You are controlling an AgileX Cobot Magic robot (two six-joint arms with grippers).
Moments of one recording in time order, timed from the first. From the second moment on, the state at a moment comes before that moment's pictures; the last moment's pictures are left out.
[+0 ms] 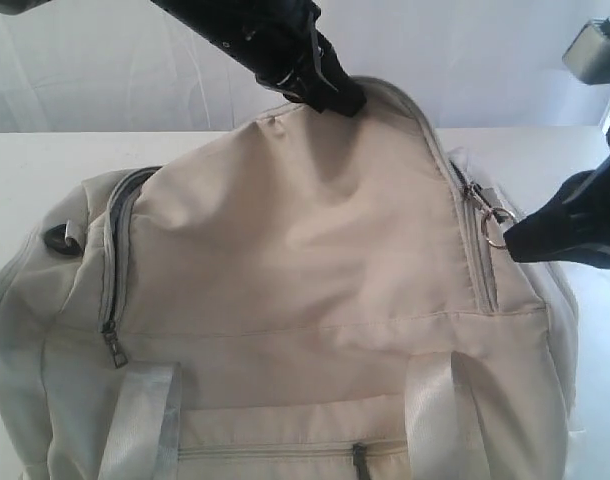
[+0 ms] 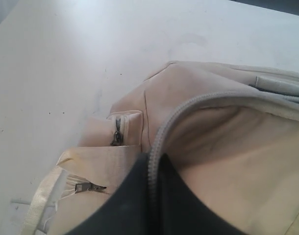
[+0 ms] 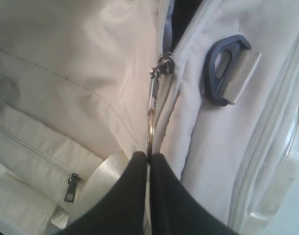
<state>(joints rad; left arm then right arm) -0.40 1.97 -1.99 -0.70 1.06 0.94 -0.03 1.05 -0.92 0.54 1.03 -0.52</state>
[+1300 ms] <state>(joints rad) -0.38 1.97 -1.99 -0.82 1.32 0.95 -0.03 1.37 -1.04 0.66 0.66 -0.51</state>
